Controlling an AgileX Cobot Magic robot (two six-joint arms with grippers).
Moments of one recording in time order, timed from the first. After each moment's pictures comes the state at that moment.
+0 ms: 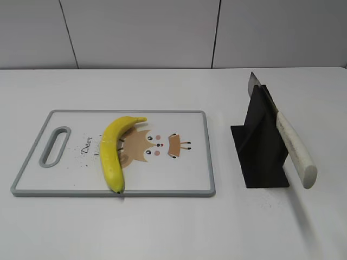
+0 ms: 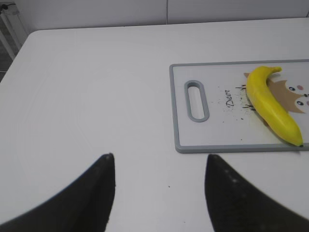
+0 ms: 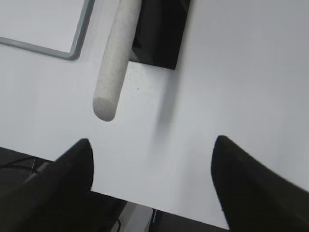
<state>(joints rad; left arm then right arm) -0.10 0.02 -0.51 -0.03 1.05 0.09 0.21 0.98 -0.79 0.13 0.99 -0.04</state>
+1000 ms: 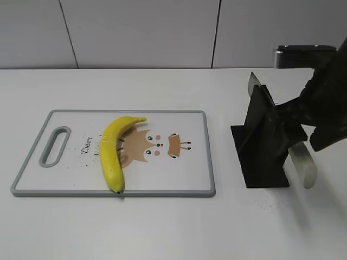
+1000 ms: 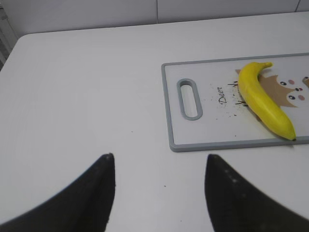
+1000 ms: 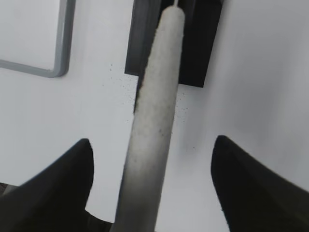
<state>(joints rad) -0.10 0.02 -0.51 -0.06 1.05 0.14 0.36 1.58 -1.04 0.08 0.96 0.16</state>
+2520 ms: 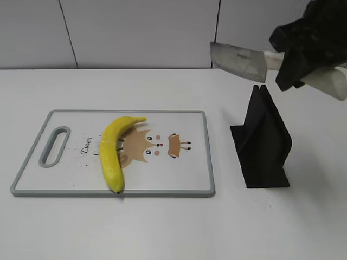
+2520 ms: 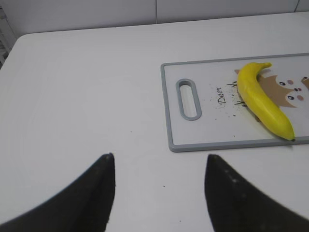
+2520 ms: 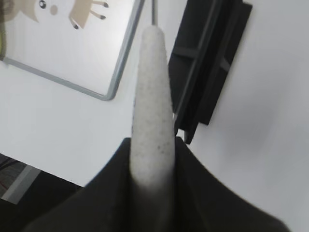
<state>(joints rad) -0.10 0.02 -0.51 -0.06 1.05 0.14 0.36 1.57 -1.43 0.16 1.19 -0.09</state>
